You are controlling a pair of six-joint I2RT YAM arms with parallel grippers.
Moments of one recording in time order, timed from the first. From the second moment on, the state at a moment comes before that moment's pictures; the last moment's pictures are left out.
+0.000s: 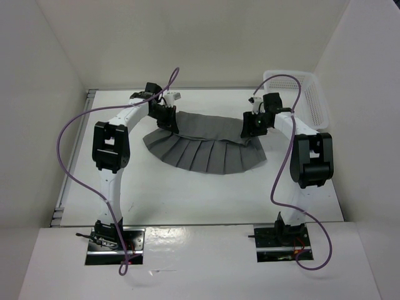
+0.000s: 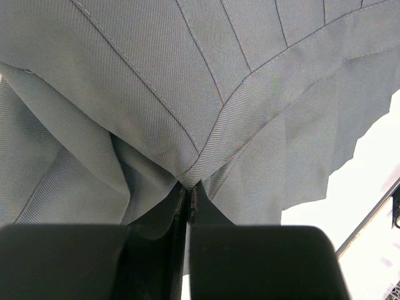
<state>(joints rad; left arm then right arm) -0.19 2.26 1.91 -0.79 0.61 0.05 0.06 1.87 1.35 -0.49 -0.38 -0.05</state>
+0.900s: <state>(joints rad) -0.19 2.26 1.88 -0.78 0.61 0.05 0.06 1.93 1.35 -0.49 -0.43 -0.06</state>
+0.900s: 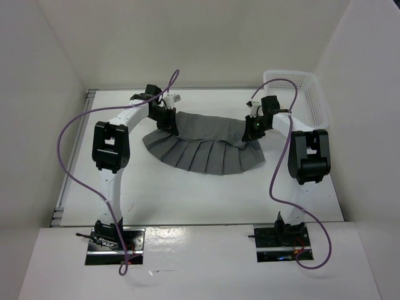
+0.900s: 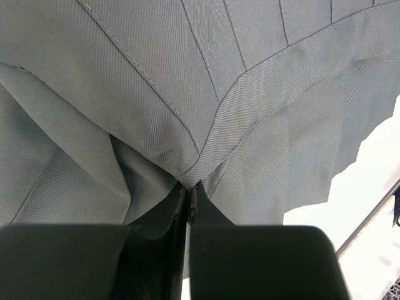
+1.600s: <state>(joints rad) -0.17 2.16 2.26 -0.91 0.59 0.13 0.02 1.85 1.65 -0.62 -0.43 -0.09</state>
